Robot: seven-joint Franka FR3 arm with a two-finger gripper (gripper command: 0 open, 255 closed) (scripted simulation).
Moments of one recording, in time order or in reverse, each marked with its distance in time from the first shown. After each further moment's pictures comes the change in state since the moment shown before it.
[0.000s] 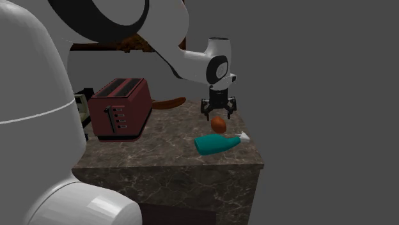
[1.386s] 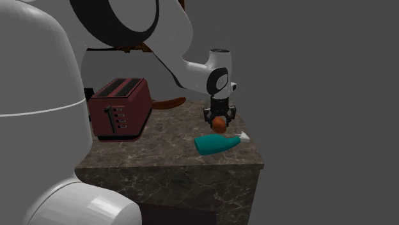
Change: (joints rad) arm -0.011 0.080 0.005 -0.009 0.041 0.089 -0.034
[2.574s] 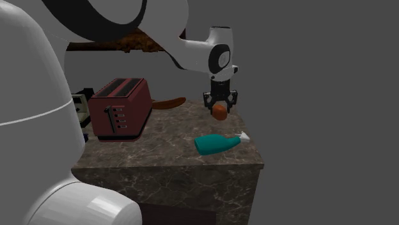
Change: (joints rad) arm 0.010 -0.098 -0.008 0.078 -0.051 -0.171 0.039
